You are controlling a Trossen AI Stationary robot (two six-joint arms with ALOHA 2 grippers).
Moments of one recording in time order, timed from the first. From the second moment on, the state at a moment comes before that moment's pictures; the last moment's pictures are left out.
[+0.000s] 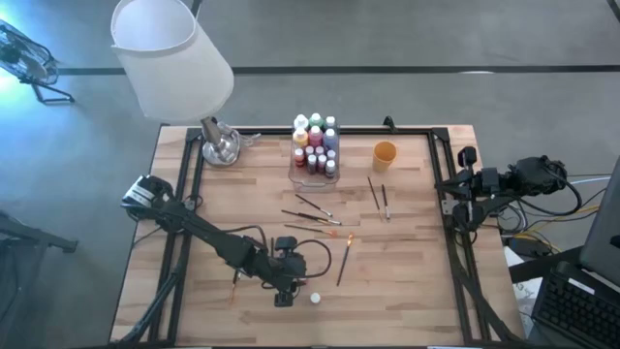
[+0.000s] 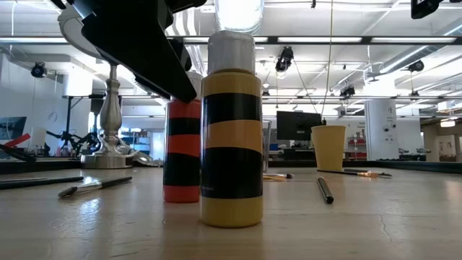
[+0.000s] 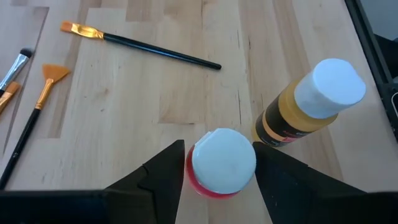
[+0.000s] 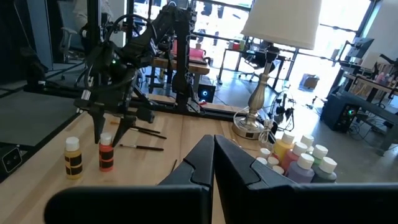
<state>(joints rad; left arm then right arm) -0.48 1.72 1.09 -0.18 -0.24 -0.39 0.42 0.13 0.70 -0.65 0.43 -0.11</state>
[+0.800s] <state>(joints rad) -0.48 1.71 1.10 -0.19 -0.25 -0.38 0.42 0.13 0.70 -0.65 0.43 -0.11</state>
